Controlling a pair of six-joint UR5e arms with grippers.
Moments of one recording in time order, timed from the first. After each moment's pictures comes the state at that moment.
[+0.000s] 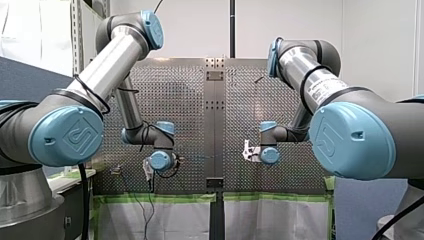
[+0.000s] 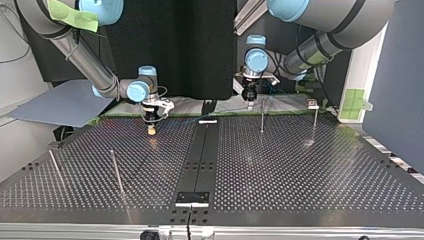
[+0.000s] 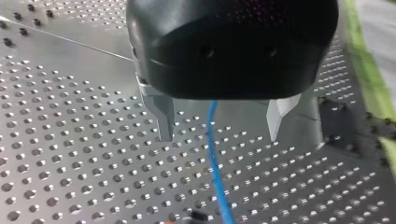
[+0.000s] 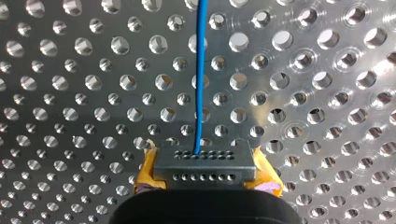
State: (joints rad) left arm -0.30 -2.30 -1.95 -2.20 -1.80 -1.85; right arm 1.97 -0.55 1.29 -0.62 1.64 1.63
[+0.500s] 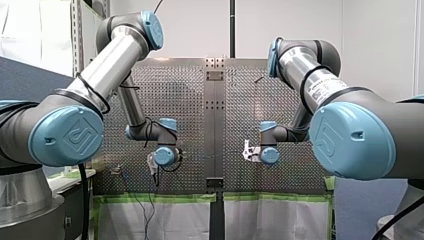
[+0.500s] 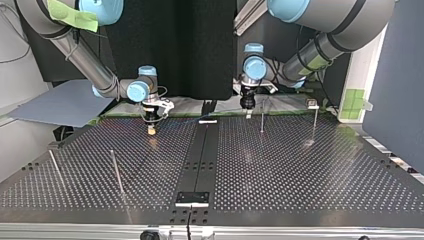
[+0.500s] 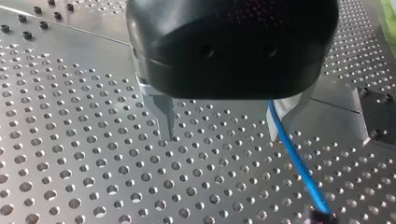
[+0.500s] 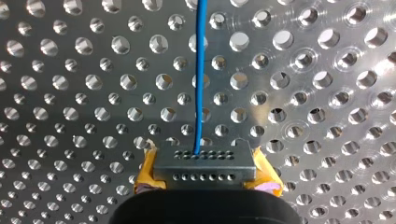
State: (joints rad) left arm -0.30 -2.30 -1.87 -2.24 -1.79 -1.86; right arm 1.97 -0.55 1.29 -0.62 1.64 1.63
